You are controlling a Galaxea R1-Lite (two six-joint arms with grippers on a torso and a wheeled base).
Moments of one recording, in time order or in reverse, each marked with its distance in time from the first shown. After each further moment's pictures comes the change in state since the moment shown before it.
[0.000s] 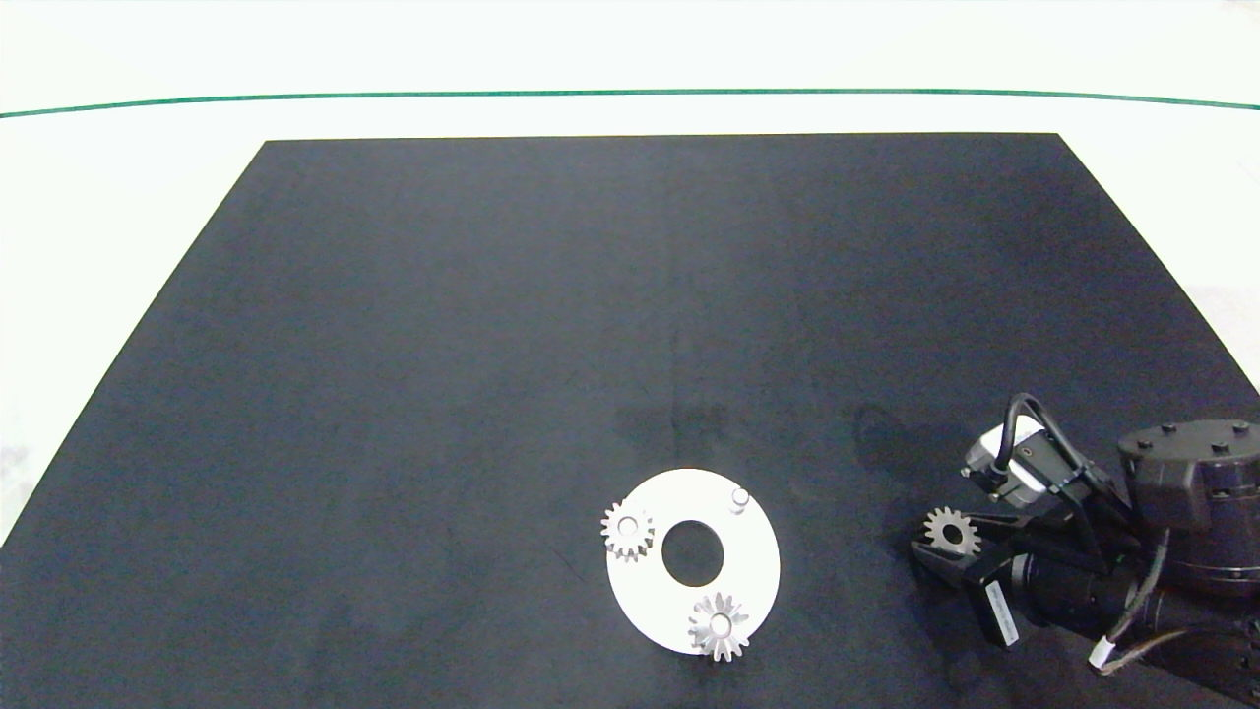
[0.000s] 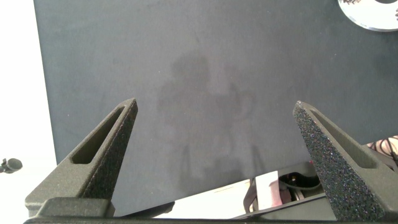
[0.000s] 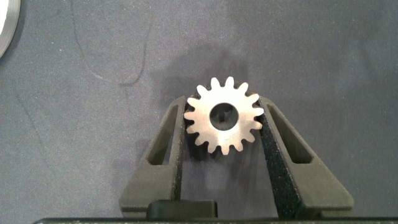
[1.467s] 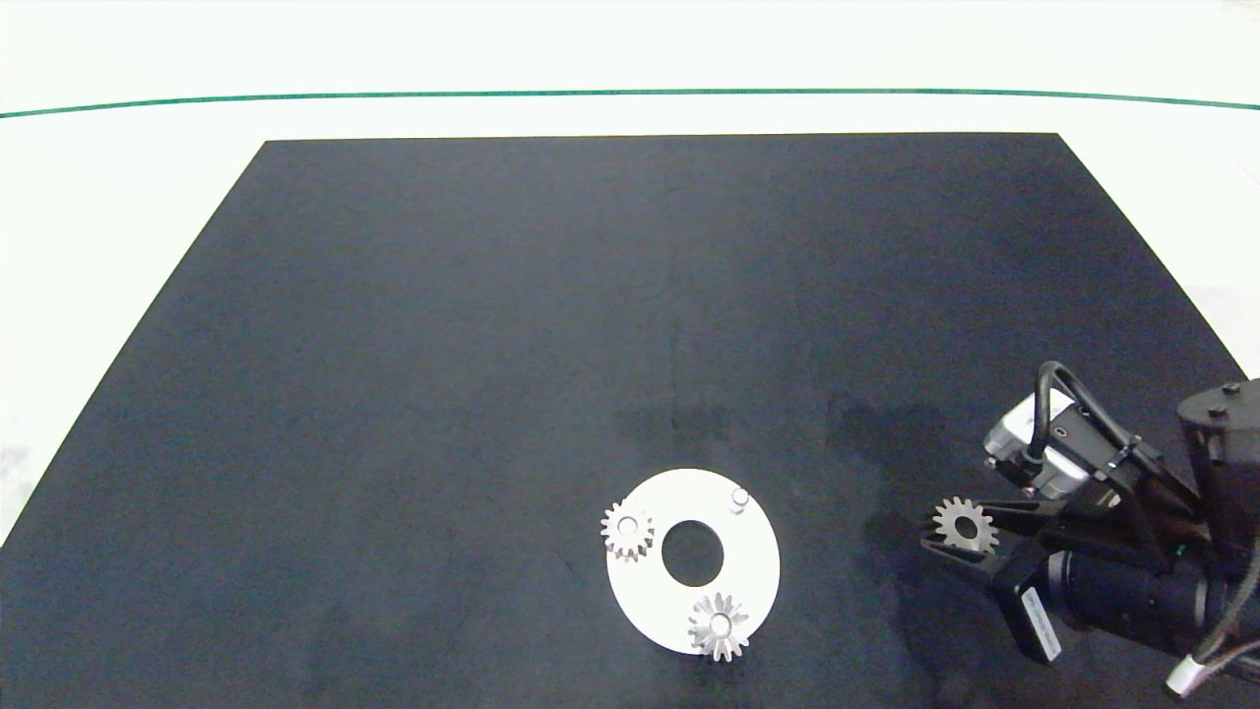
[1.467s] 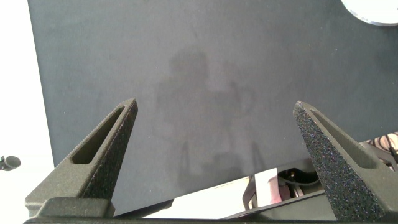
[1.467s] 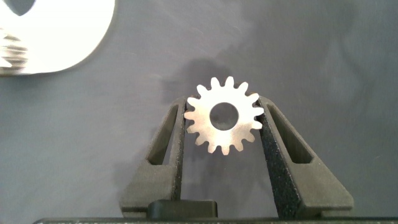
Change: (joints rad) left arm 0.001 0.010 0.010 0.001 -0.004 0.001; right arm 0.147 -0.143 -0.195 0.347 -0.051 -0.014
